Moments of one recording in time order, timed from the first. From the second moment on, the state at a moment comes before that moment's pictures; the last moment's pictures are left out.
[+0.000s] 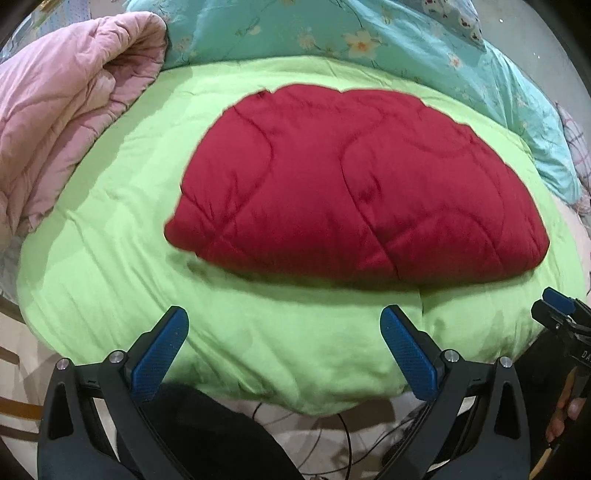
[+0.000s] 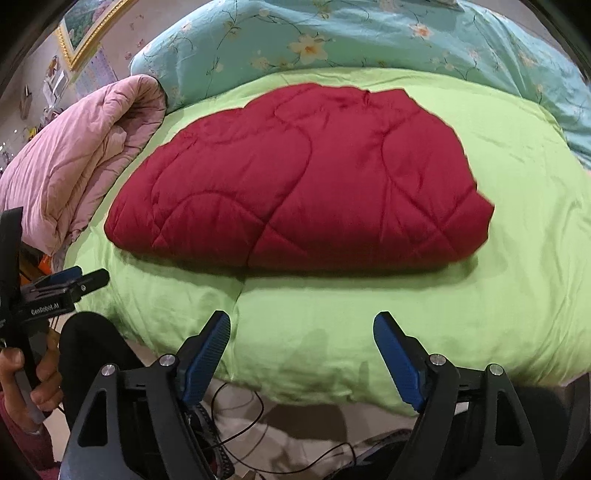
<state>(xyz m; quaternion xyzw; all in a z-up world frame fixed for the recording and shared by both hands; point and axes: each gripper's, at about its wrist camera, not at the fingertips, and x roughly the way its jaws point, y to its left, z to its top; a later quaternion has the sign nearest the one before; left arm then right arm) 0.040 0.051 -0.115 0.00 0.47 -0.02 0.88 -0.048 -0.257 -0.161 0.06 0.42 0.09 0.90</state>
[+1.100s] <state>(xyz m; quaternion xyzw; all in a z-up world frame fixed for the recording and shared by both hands) 0.004 0.019 -0.027 0.11 0.39 -0.02 0.91 -0.081 -0.226 -0.062 -0.02 0.39 0.15 0.91</state>
